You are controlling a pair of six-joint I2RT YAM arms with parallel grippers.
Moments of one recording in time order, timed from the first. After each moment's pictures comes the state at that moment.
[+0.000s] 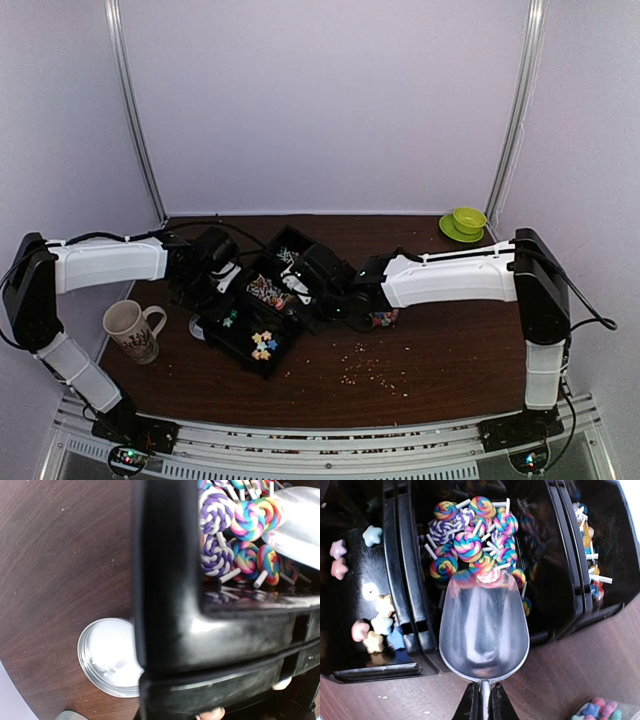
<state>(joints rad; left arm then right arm) -0.64 1.55 1.04 -0.77 -0.13 -0.12 1.07 2.00 1.51 -0.39 0.22 0.10</state>
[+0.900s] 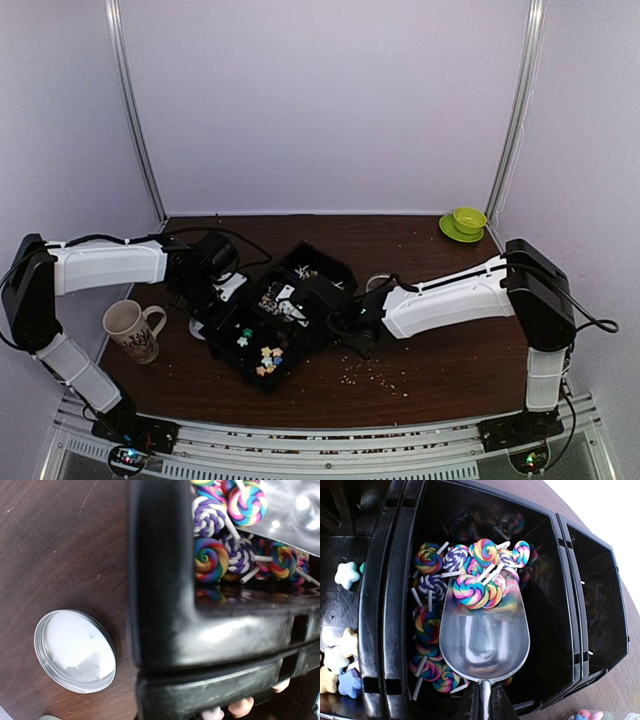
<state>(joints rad) -0.65 1.54 1.02 -0.80 0.04 -0.07 1.15 1.99 1.32 -0.11 0.41 -0.07</state>
